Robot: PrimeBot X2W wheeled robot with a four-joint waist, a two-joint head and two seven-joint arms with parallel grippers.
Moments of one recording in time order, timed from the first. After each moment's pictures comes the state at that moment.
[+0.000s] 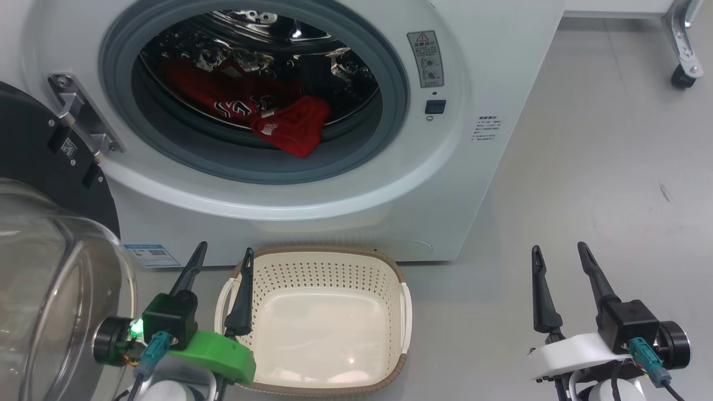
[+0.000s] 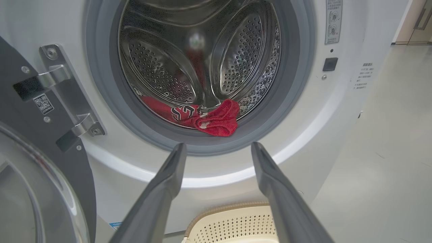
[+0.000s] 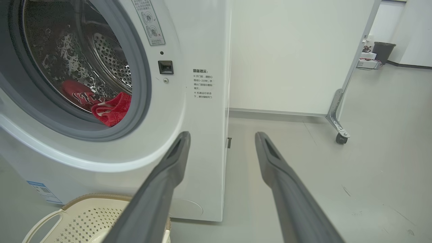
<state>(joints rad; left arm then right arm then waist) -0.07 0.11 -0.31 0.10 -0.31 0.09 -0.16 0.06 -0.05 0.15 0.08 0.17 -0.10 -0.26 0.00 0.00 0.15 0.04</state>
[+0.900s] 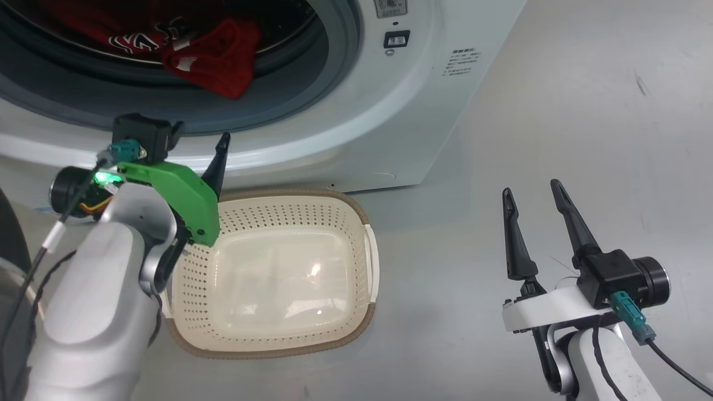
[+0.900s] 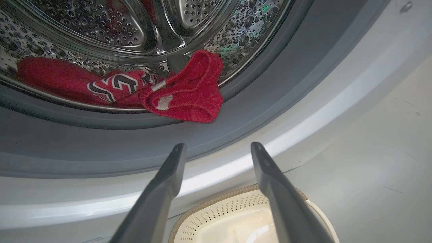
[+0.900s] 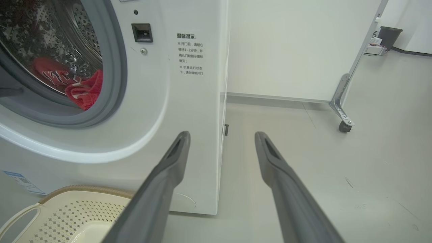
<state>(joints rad) -0.57 0.16 -0.32 0.36 -0.40 -0.07 0.22 -0.10 -0.05 0.23 0.06 0.16 -0.09 -0.26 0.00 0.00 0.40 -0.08</state>
